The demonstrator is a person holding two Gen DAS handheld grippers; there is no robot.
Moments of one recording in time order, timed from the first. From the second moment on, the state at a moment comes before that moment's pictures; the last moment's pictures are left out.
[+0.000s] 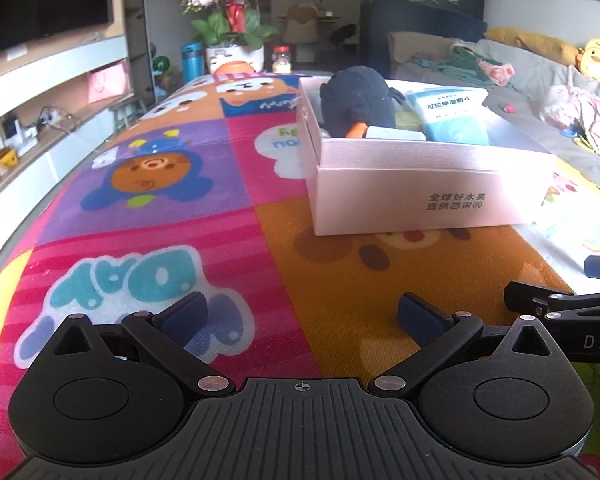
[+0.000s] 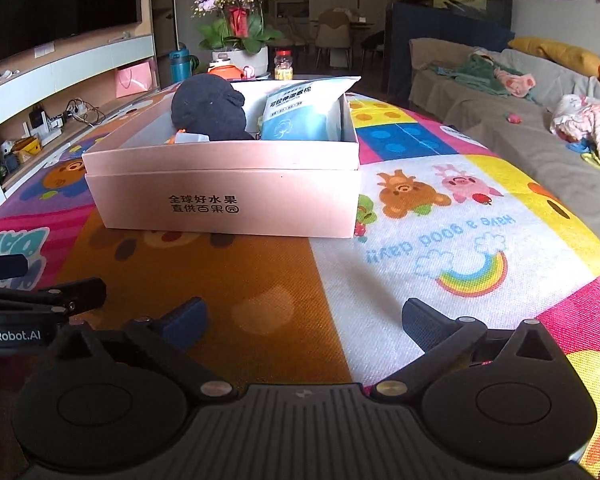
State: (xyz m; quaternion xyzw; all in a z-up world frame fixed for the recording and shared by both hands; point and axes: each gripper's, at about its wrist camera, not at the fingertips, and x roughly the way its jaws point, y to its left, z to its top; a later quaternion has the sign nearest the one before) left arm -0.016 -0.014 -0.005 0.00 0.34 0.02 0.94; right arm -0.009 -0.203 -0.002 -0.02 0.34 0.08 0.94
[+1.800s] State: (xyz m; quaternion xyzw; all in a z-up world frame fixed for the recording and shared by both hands) left arm -0.016 -0.016 -0.005 0.00 0.34 0.02 0.94; right arm -0.009 -0.204 -0.002 -0.02 0.34 0.08 0.94
